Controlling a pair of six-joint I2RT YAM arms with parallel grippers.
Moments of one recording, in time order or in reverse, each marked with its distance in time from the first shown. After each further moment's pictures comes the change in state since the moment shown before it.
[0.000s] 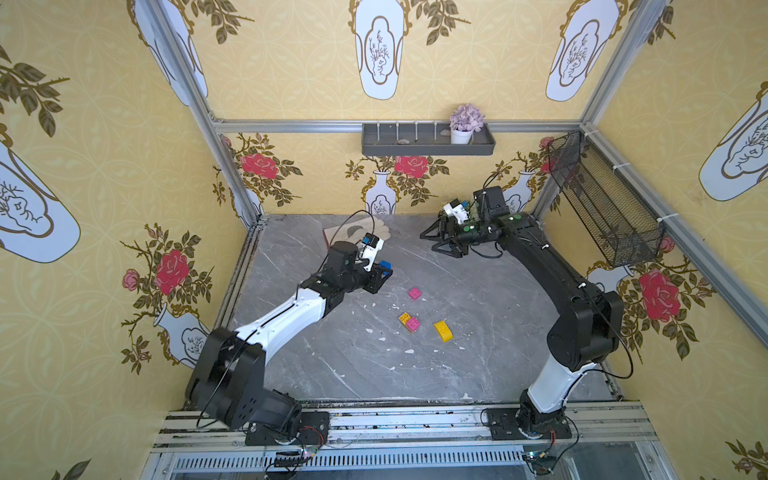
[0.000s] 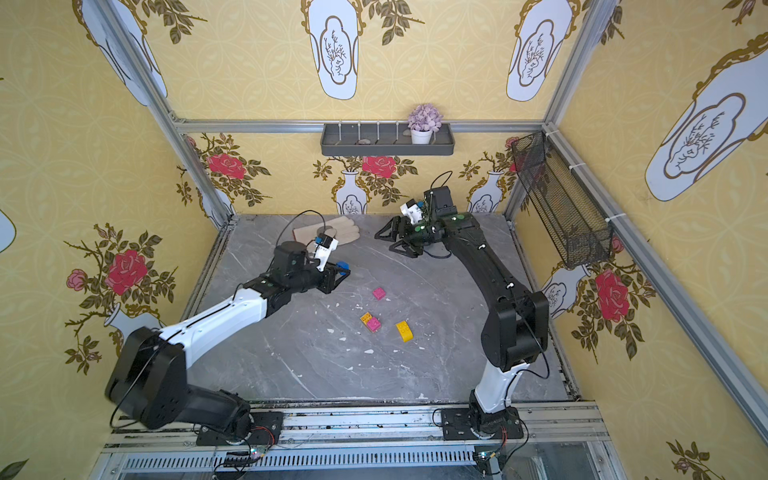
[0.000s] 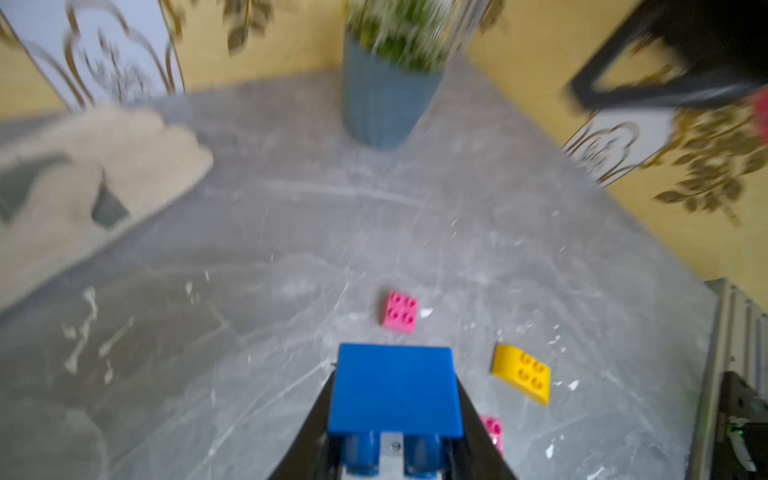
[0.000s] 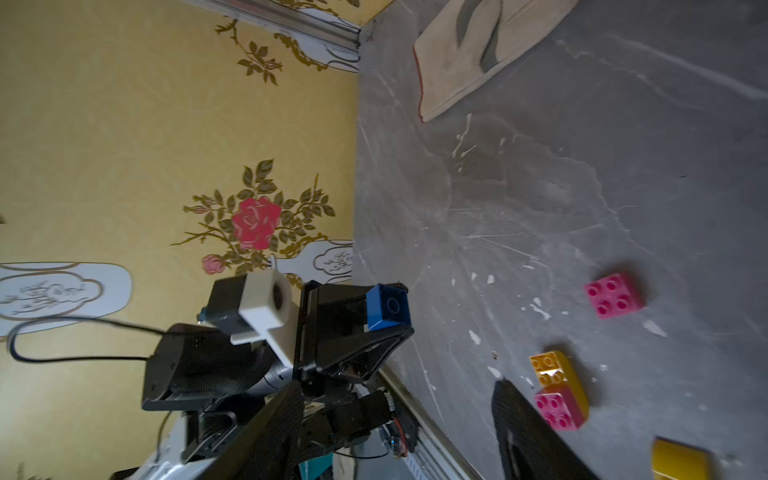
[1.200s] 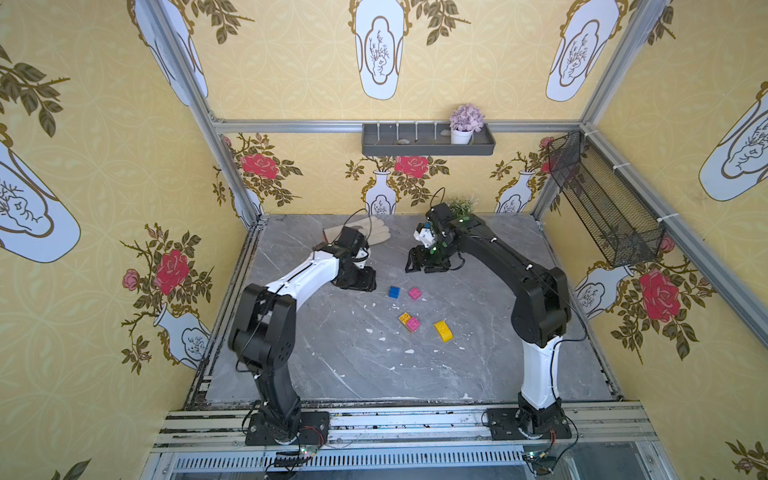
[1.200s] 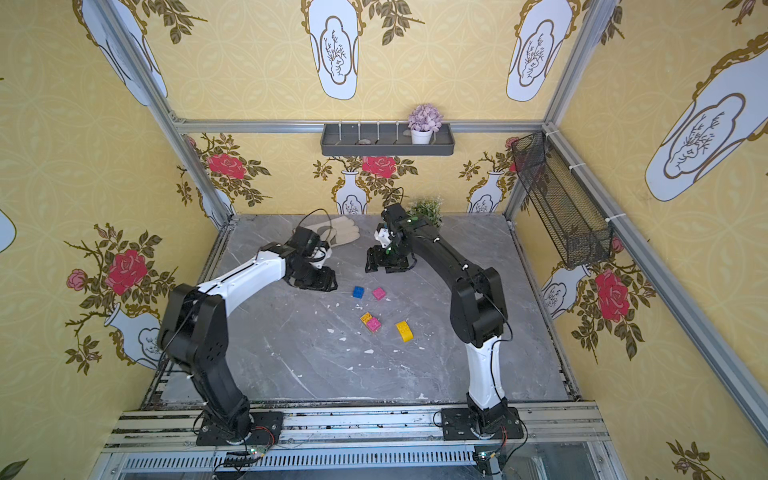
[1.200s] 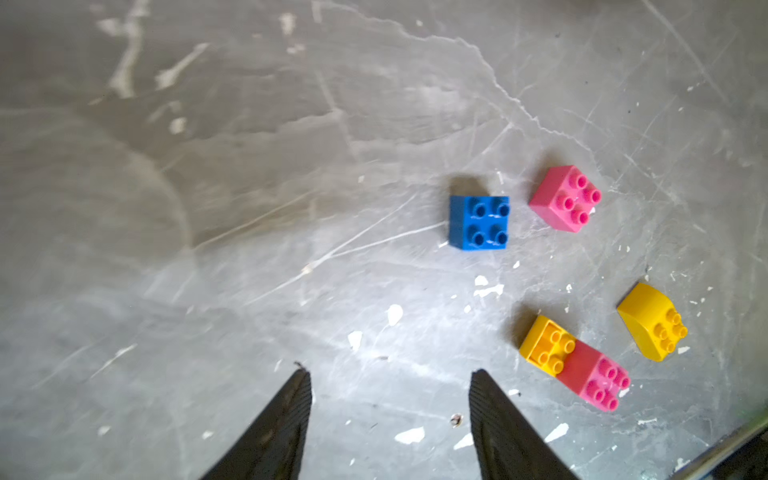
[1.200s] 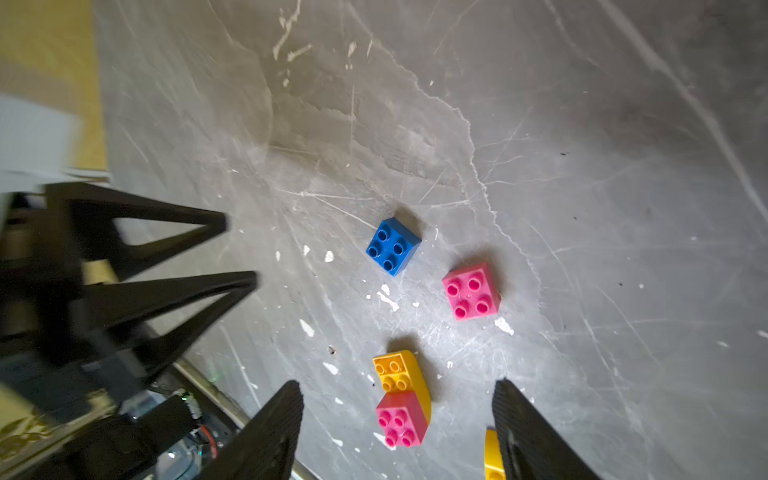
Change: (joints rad) left arm 0.137 0.158 0.248 -0.596 -0.093 -0.066; right arm 0.204 0.328 0.197 -0.243 0.387 -0.307
